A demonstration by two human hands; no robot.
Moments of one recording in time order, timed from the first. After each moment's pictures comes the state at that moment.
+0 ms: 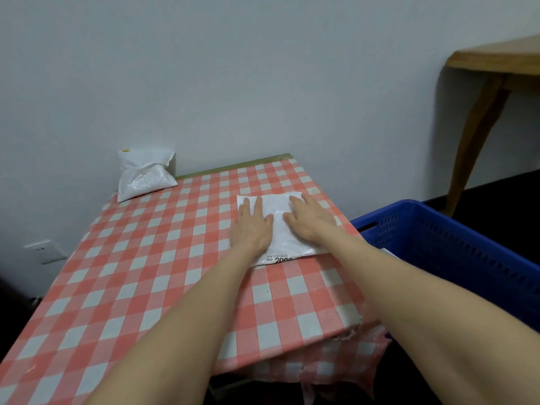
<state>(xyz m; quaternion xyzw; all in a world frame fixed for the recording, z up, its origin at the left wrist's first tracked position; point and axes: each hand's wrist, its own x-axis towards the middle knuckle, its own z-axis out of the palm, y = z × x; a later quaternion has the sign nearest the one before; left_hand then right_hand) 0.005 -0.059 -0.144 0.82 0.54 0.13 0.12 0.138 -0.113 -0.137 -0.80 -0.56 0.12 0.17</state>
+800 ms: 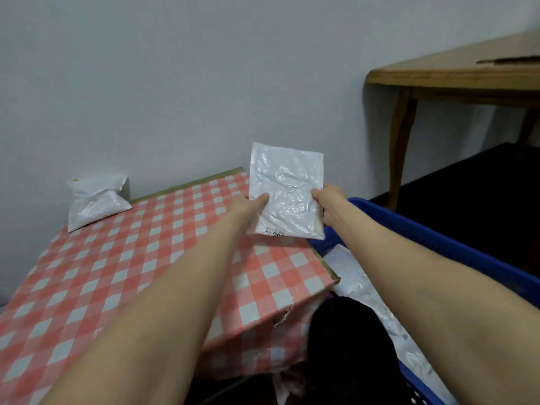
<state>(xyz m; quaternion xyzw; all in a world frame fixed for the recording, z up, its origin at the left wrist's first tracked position) 0.086 -0.123 -0.076 0.66 0.51 0.25 0.50 0.238 -0.204 -0.100 -0.66 -0.12 0.34 0.66</state>
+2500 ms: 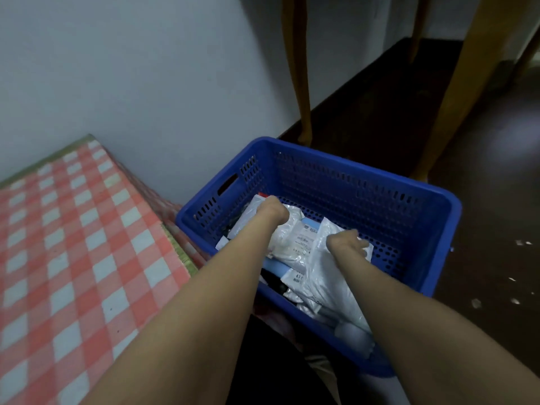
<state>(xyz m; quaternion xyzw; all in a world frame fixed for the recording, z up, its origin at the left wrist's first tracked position) 0.323 -0.243 -0.240 0.85 0.42 -0.17 0.26 0.349 -0.366 -0.313 -0.85 0.18 0.32 0.38</state>
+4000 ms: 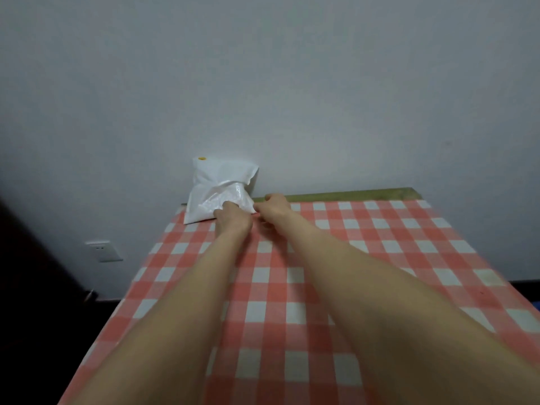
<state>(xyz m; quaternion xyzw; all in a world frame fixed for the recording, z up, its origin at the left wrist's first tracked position) -0.128 0.205 -0.107 0.57 0.74 0.27 0.24 -0.040 0.203 -0.101 -0.67 -0.48 0.40 0.40</state>
